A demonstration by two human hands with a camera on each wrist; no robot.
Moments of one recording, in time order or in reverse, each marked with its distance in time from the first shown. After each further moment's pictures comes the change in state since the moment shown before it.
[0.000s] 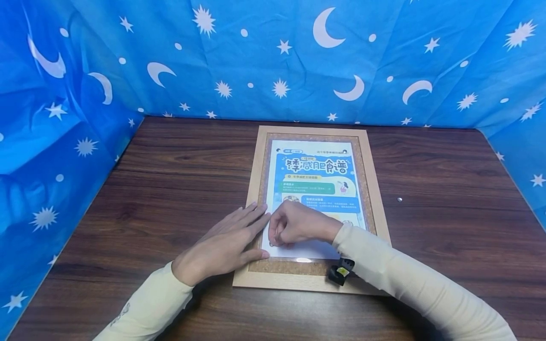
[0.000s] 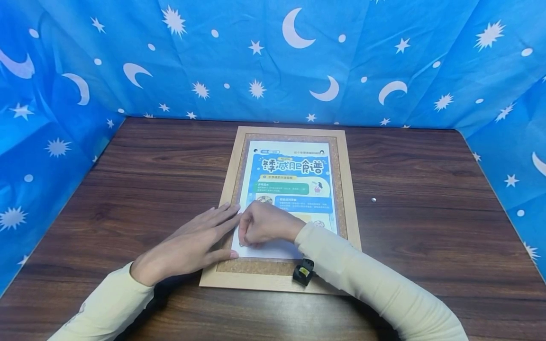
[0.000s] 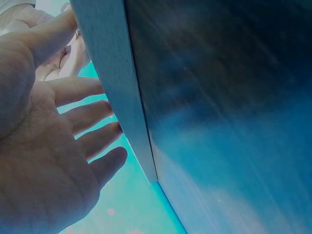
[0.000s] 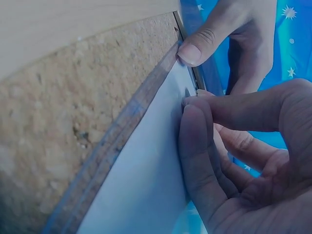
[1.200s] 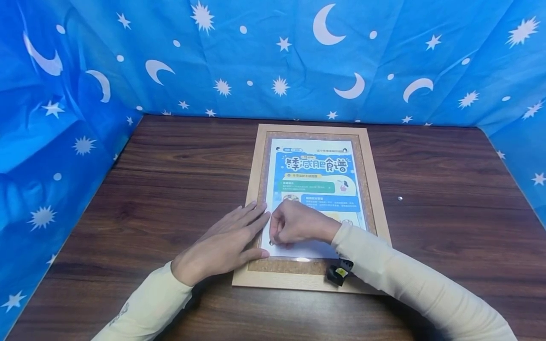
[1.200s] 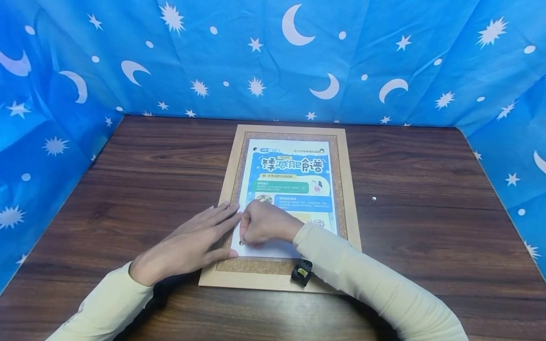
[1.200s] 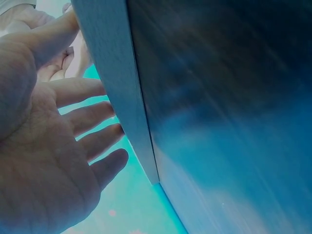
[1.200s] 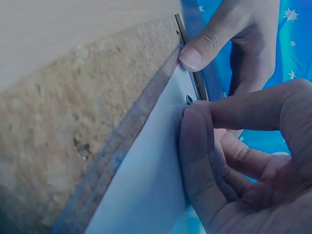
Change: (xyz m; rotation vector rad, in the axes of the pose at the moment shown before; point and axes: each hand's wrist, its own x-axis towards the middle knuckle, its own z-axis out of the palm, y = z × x) left_hand 0.000 0.001 -0.001 0.017 -0.005 0.000; right_hand 0.002 -0.004 0.001 -0.059 0.030 0.068
